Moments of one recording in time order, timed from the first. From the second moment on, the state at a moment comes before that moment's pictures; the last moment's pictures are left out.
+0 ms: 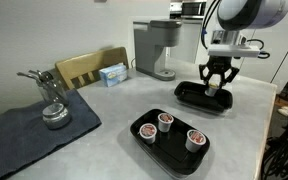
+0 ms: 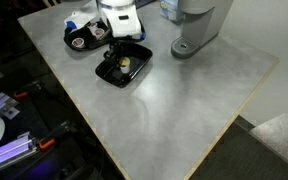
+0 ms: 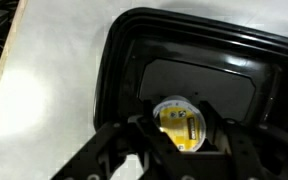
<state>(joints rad) -0.06 0.25 -0.19 -2.40 0.25 2.55 0.69</state>
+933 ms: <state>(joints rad) 0.10 0.12 -0.03 -2.34 -0.05 2.51 0.77</state>
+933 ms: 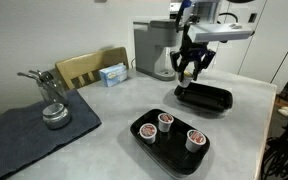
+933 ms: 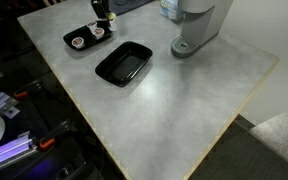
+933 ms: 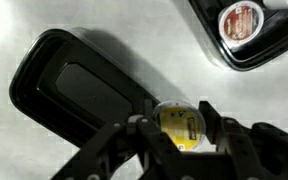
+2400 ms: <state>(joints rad) 0.34 0.34 0.13 -2.18 -0.20 2.28 0.66</state>
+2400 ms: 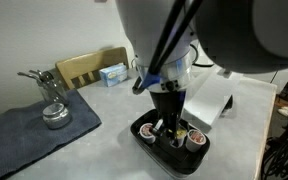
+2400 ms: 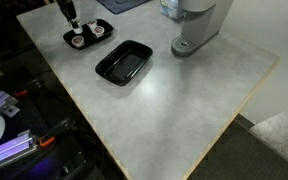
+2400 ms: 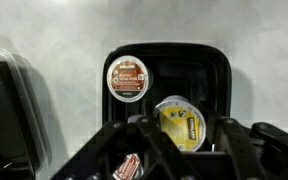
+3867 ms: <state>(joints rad) 0.40 0.43 0.12 -2.14 -0.23 2.25 0.61</state>
